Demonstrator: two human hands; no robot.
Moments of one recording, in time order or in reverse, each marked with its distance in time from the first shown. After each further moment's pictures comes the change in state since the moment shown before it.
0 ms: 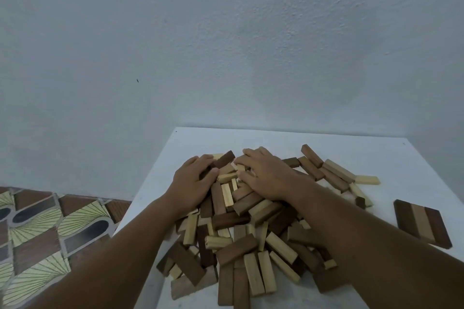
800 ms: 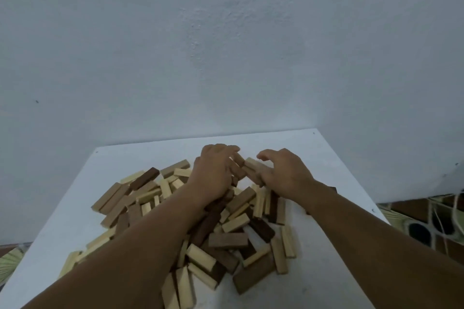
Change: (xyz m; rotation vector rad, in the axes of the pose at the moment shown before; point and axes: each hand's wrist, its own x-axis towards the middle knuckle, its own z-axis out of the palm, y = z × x) left_hand 0.057 0.152 0.119 0.141 -0.112 0.307; right_hand -0.124 0.111 -0.064 0.107 0.305 0.537
